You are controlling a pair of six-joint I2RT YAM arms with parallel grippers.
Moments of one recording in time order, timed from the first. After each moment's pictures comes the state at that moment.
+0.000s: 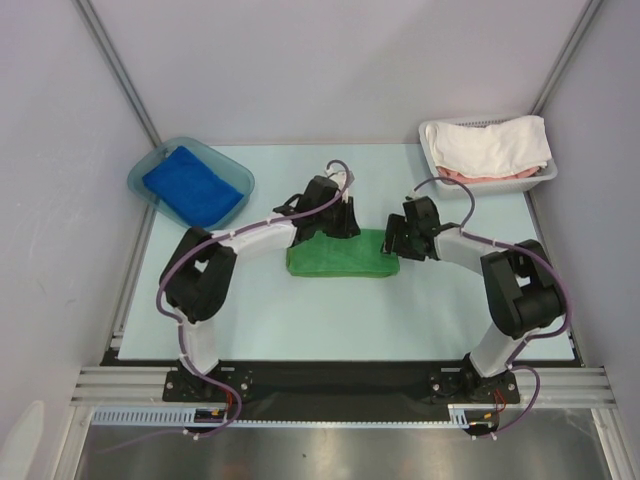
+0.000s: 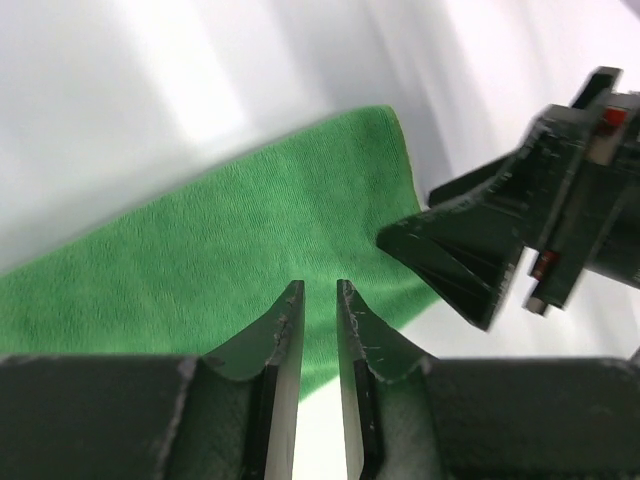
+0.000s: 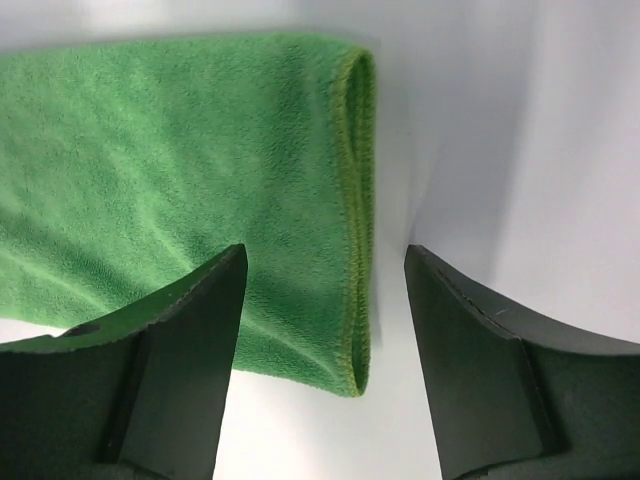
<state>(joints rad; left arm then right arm) -0.66 1.92 1.33 -0.08 0.20 -0.45 0.36 1.68 0.93 -0.16 -0.03 0.52</state>
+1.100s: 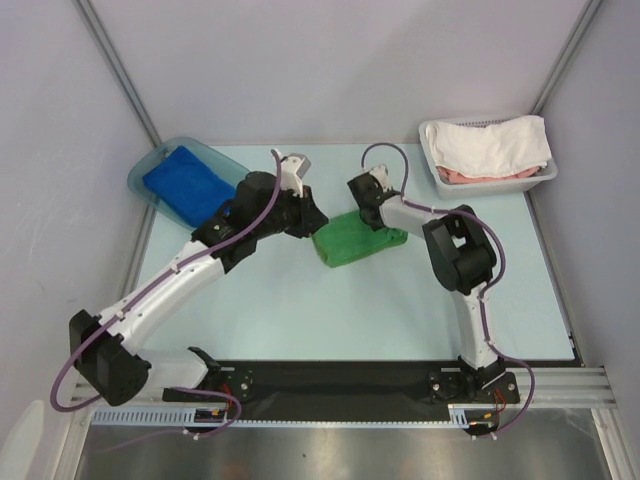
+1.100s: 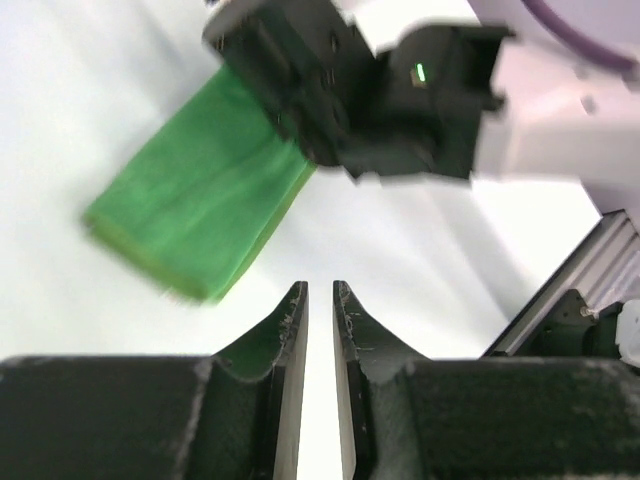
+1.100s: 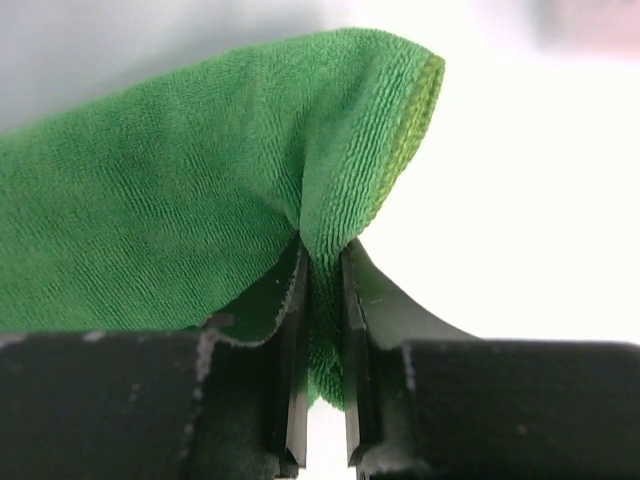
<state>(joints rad) -0.65 1.29 1.18 -0.32 0.17 -0.38 0.55 2.13 1.48 -0.37 0.71 0.19</state>
